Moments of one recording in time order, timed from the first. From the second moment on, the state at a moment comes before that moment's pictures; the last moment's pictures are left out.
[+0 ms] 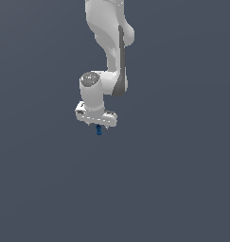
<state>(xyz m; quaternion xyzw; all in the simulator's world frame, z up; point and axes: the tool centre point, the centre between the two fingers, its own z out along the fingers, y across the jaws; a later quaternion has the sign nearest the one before) -0.088 -0.089 0.075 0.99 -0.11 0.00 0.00</state>
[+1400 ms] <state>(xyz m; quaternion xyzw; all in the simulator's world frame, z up) -0.091 -0.084 0.052 0.99 -0.11 0.00 0.00</state>
